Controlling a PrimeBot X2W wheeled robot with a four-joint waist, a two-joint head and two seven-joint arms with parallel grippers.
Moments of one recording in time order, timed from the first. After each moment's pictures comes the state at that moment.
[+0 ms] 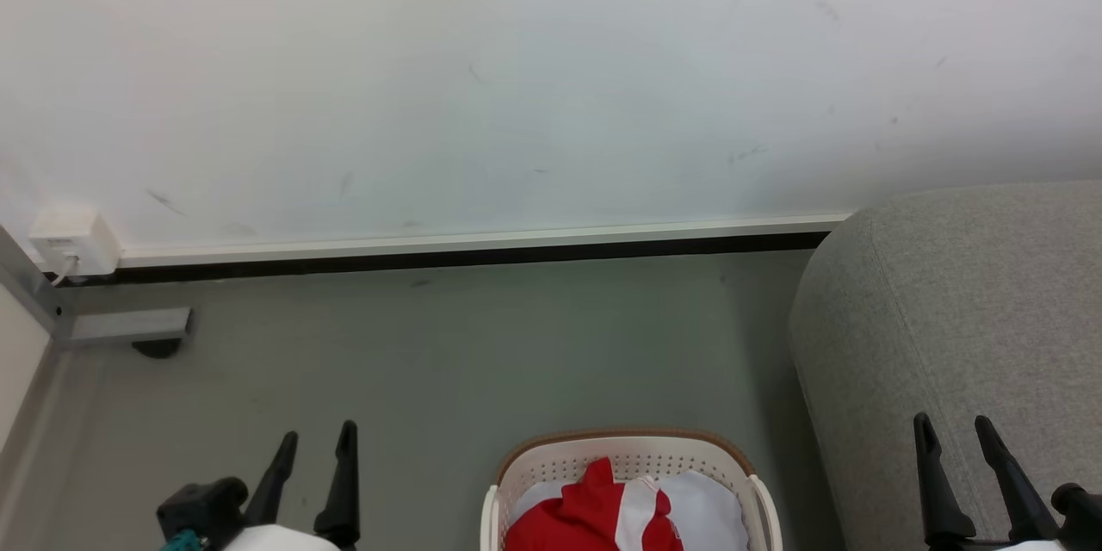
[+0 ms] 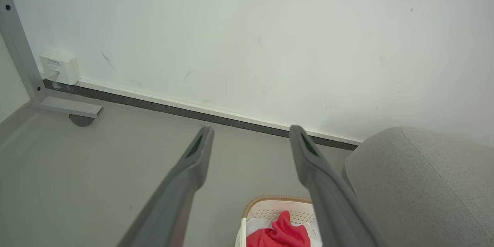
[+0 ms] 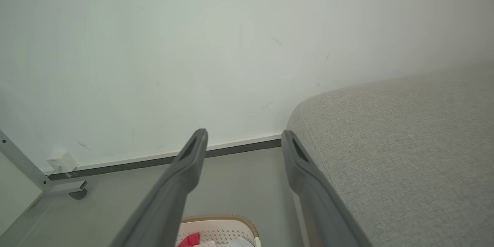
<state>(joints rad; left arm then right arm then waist) -0.07 0.08 -0.05 0.30 -0.39 -0.07 -0.17 -0.02 -0.13 0.03 0.22 0.44 0.13 -0.17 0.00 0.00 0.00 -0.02</state>
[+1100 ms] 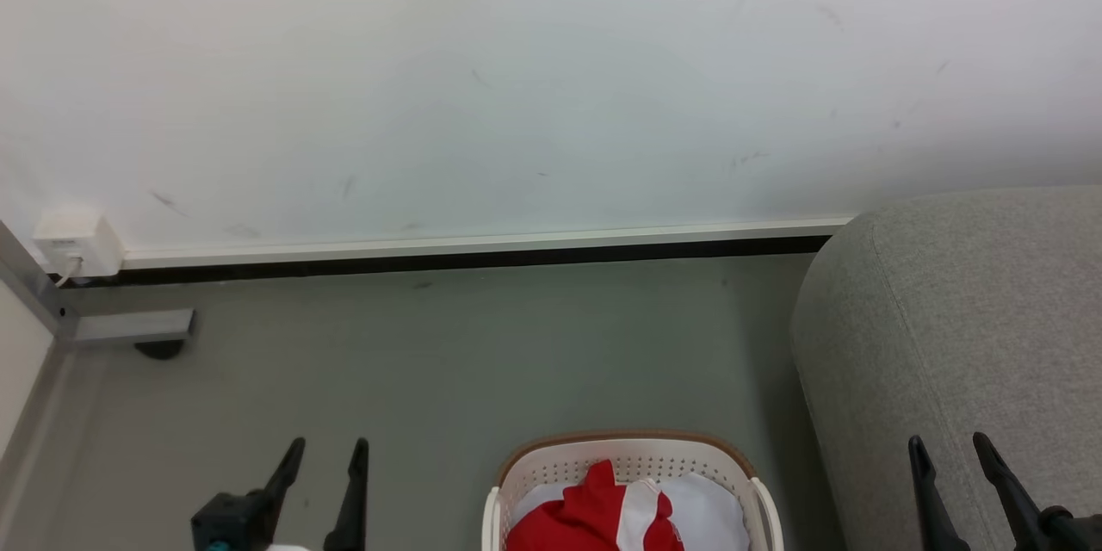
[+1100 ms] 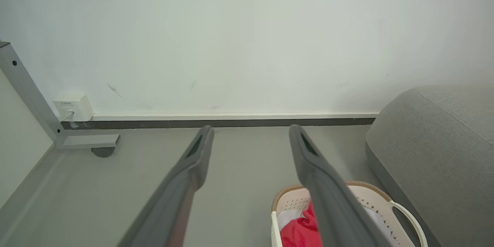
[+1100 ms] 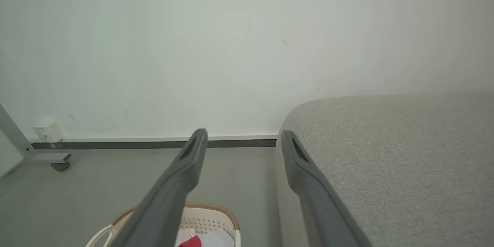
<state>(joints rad) -0.07 0.09 -0.03 0.37 -0.14 -0.09 -0.24 0.01 -0.15 0.05 0.26 0.32 0.13 -0.24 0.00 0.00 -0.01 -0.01</state>
